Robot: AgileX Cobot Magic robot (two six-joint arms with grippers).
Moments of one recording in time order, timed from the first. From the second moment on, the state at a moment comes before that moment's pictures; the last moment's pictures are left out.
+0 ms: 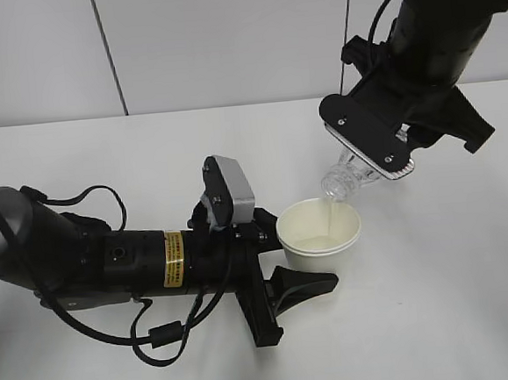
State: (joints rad) left arm -0.58 2.08 -0.89 1.00 -0.98 -0.37; right arm 0.47 1.71 -1.34 -0.42 0.92 -1.53
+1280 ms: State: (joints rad) left arm -0.58 2.08 -0.89 1.00 -0.97 -0.37; right arm 0.47 1.71 -1.34 -0.46 0.92 -1.54
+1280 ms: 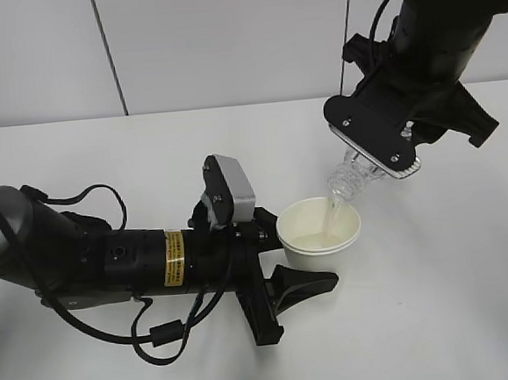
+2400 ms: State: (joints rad) left arm -0.58 2.08 -0.89 1.00 -0.97 -0.37; right arm 0.47 1.71 -1.34 -0.46 0.91 -1.54
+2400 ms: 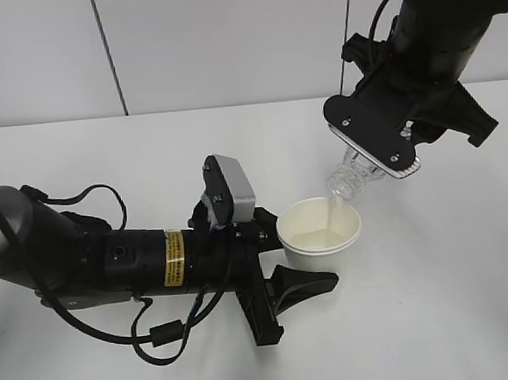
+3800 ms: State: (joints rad) left arm -0.55 2.08 -0.89 0.99 -0.97 -0.37; right arm 0.47 1.71 -1.34 -0.21 0.91 -1.21
